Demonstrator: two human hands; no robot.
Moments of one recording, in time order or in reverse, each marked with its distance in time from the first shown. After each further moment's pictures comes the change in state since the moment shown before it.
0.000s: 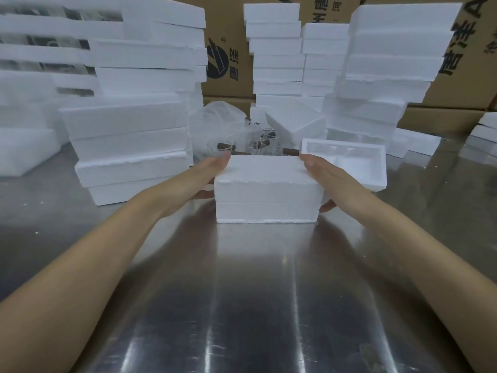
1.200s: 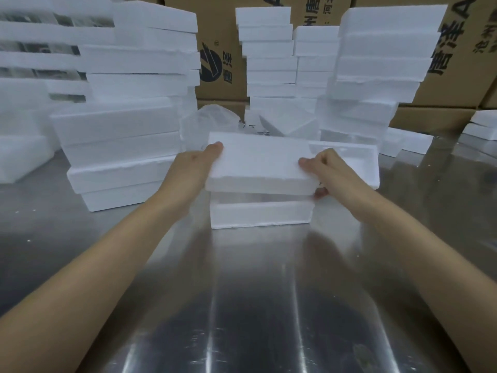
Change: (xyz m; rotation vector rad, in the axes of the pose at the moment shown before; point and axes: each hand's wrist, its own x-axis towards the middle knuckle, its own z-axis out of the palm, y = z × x) left_hand 0.008 0.019 0.020 -0.126 0.558 -0.024; right_hand 0.010 -0.005 -0.005 0.088 0.191 0.065
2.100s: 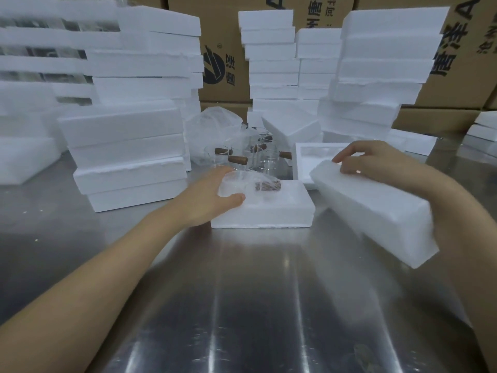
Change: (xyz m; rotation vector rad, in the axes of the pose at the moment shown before) left_hand 0.005 -0.034 -0.001 0.668 -0.316 0.300; right_hand -0.005 -0.029 -0.062 -0.382 -0.047 0.009
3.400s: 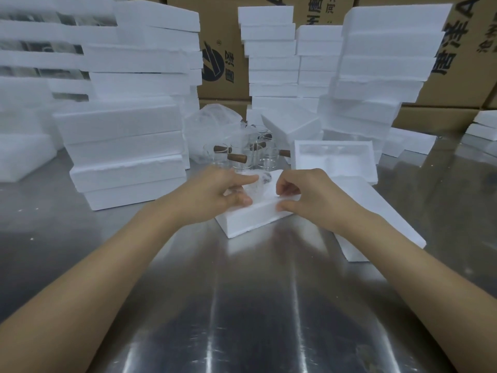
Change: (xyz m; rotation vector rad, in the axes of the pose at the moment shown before) left_hand -0.008 0.034 -0.018 0.118 -0.116 0.253; right_hand 0.000 -0.004 0.094 -0.216 -0.048 -0.511
